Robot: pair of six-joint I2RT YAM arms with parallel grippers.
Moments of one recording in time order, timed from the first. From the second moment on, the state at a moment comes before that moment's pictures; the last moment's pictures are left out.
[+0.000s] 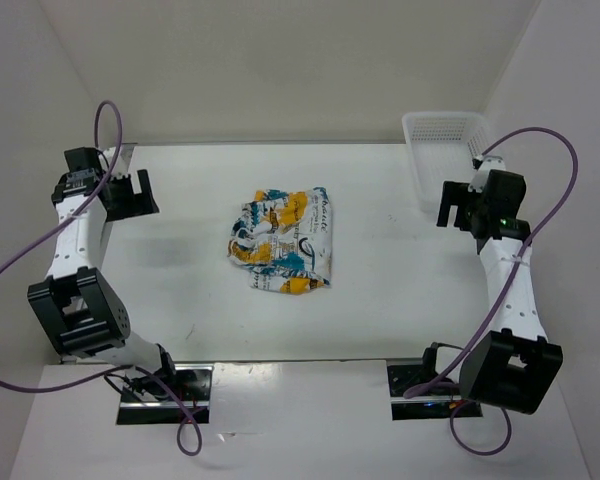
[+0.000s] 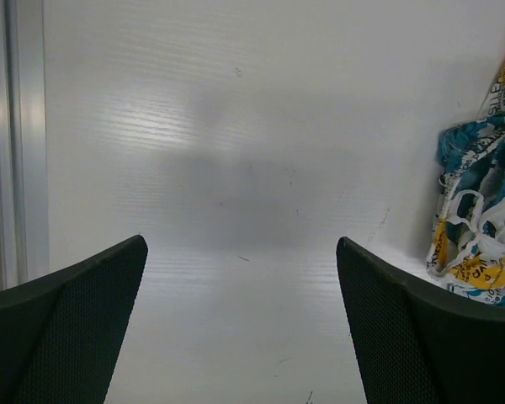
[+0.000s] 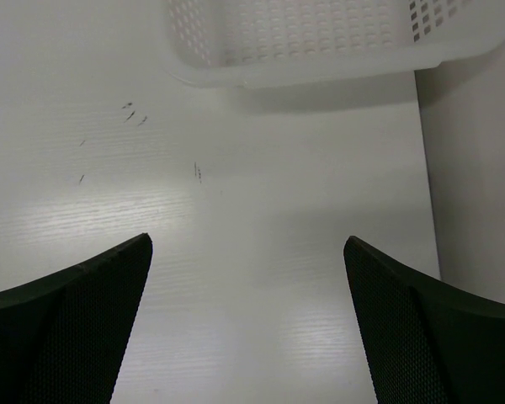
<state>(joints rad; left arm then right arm) 0.36 1.56 1.36 -0.73 0.24 0.07 -0.27 1.18 1.04 -0.50 -0.09 -0.11</state>
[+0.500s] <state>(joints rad) 0.36 1.47 1.30 -0.72 0.24 0.07 -0.27 1.10 1.04 -0.57 0.01 -0.06</state>
